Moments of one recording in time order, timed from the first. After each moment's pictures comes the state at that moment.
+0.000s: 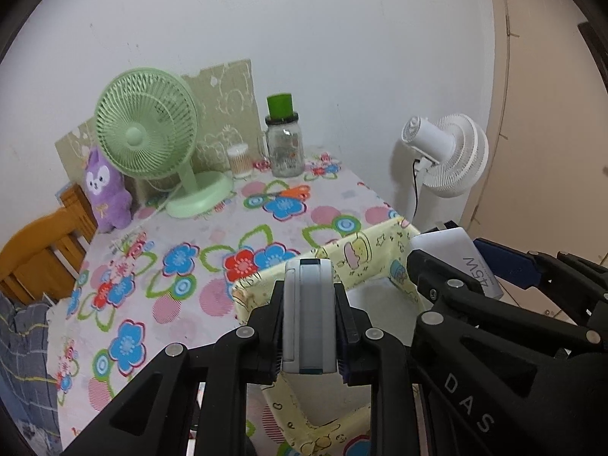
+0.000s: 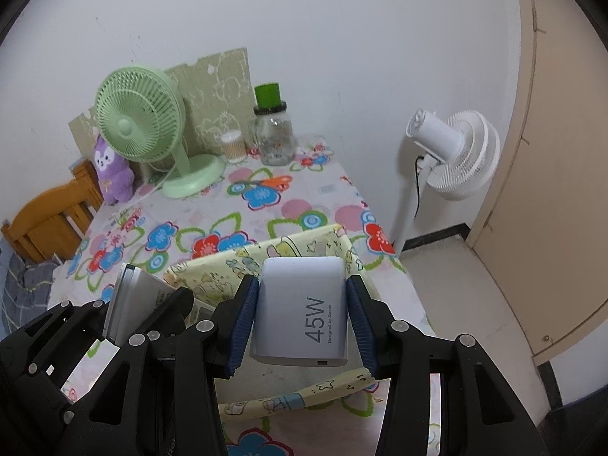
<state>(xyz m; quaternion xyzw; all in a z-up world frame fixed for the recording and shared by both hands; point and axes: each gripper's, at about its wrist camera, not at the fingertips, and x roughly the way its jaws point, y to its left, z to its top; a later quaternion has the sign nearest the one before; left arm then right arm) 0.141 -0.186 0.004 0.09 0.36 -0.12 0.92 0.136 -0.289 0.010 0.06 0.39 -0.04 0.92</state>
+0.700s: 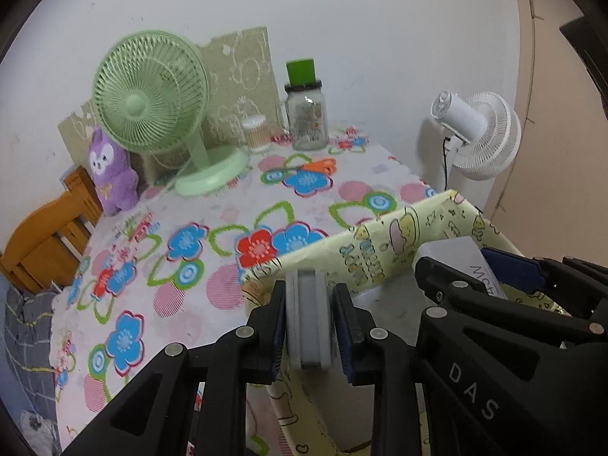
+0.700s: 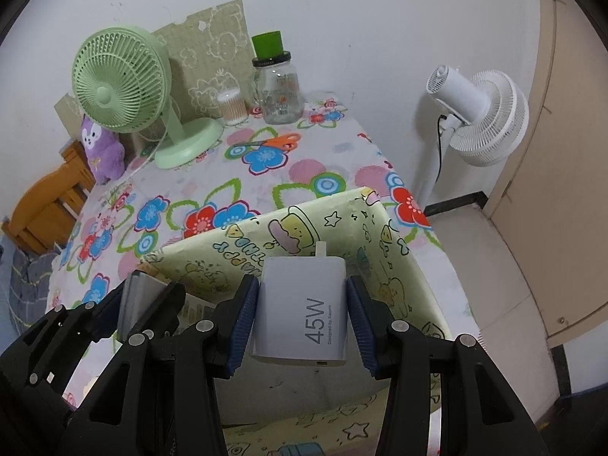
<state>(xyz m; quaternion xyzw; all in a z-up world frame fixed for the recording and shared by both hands) 0.175 -0.181 -0.036 0.10 0.39 -0.08 0.91 0.184 -0.284 -0.040 0.08 0.45 -0.02 0.89</state>
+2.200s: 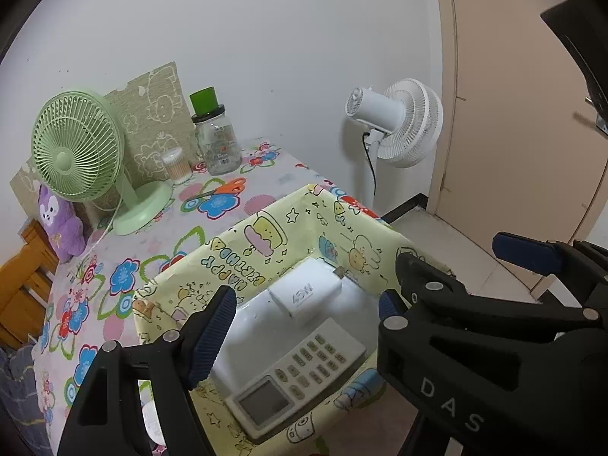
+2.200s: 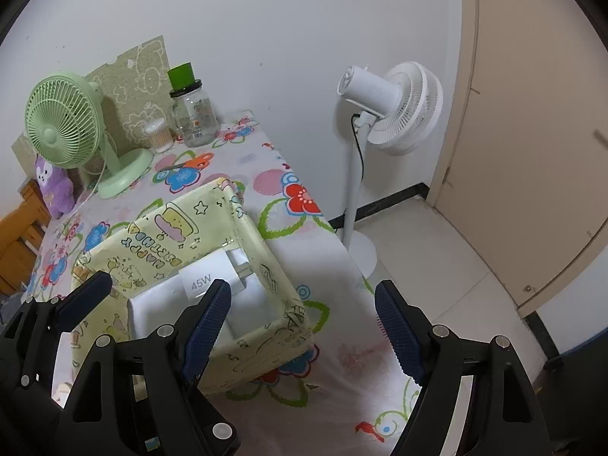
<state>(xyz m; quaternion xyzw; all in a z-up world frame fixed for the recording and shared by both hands) 0.135 -0.250 -0.034 0.15 0.36 -0.19 0.90 0.124 -0.354 -0.034 0.10 0.42 -0.13 0.89</state>
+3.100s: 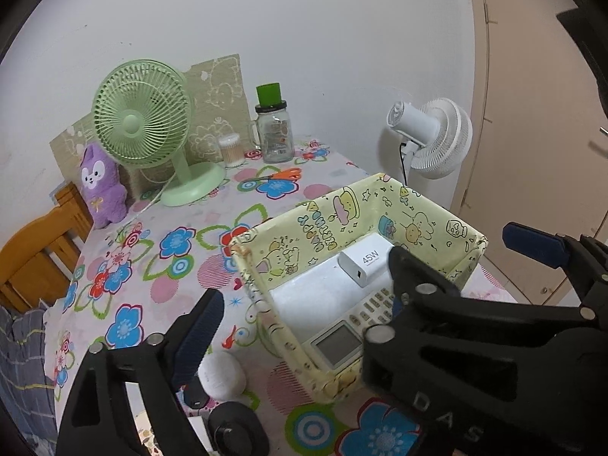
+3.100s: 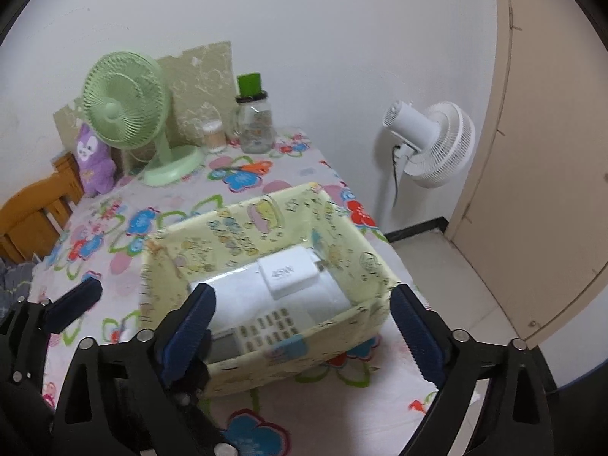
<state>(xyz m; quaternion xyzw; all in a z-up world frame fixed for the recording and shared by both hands) 0.103 -0.168 -0.019 0.11 0.35 -0.15 0.92 0.099 -0.273 -0.012 0.06 0.37 -0.08 0.92</state>
